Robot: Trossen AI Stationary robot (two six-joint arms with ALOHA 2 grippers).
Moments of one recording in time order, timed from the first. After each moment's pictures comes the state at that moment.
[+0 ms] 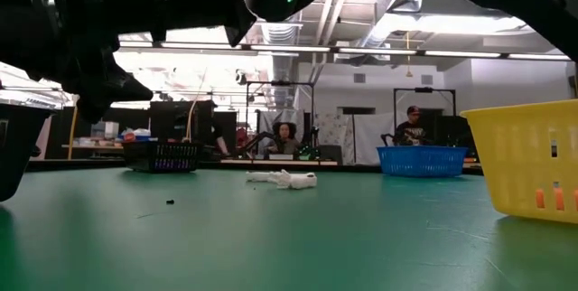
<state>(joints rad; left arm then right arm) -0.05 0.24 0.03 -0.01 -0.29 -0.52 0.22 2.53 2.13 0.19 -0.31 0.22</state>
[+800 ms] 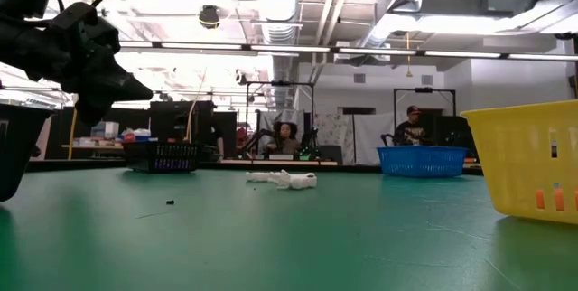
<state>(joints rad) -0.05 0.24 0.03 0.00 -0.27 -0.58 0.06 1.72 2.02 -1.27 -0.02 -0.10</state>
